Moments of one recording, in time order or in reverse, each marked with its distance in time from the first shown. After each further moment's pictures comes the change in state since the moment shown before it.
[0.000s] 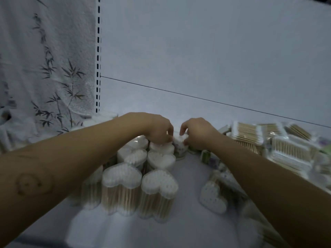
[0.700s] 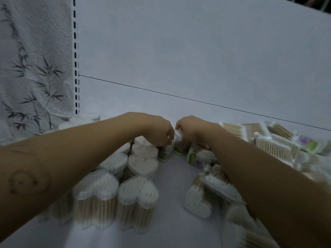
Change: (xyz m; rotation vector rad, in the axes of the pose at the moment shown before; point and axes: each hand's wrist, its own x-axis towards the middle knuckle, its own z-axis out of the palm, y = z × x) left_hand 0.025 0.030 -0.013 0.007 0.002 0.104; right_hand 0.033 0.039 -0.008 -0.163 -0.179 0.052
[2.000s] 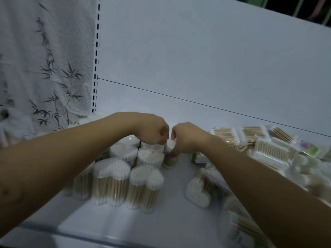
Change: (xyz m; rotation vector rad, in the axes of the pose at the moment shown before) left_hand -0.050 -0.010 0.006 -0.172 0.091 -0.039; right_hand -0.079 -0.052 -0.013 0.027 0.039 -0.109
